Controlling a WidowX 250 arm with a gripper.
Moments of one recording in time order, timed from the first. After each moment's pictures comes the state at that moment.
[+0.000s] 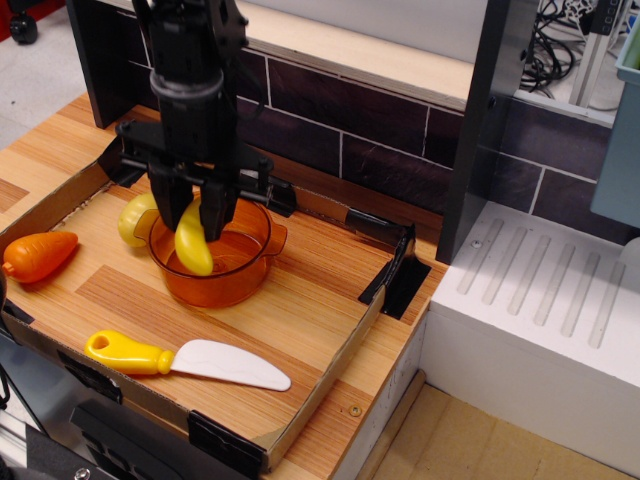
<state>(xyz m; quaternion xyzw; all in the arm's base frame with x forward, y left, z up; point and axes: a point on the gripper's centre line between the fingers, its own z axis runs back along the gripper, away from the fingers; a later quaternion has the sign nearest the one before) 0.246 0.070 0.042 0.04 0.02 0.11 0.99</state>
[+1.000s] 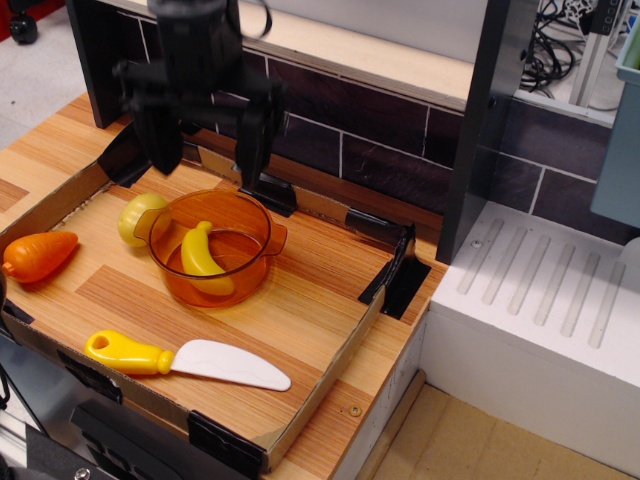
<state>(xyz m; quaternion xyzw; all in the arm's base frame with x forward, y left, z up) 0.256 0.056 0.104 -0.01 0.00 0.14 0.99</state>
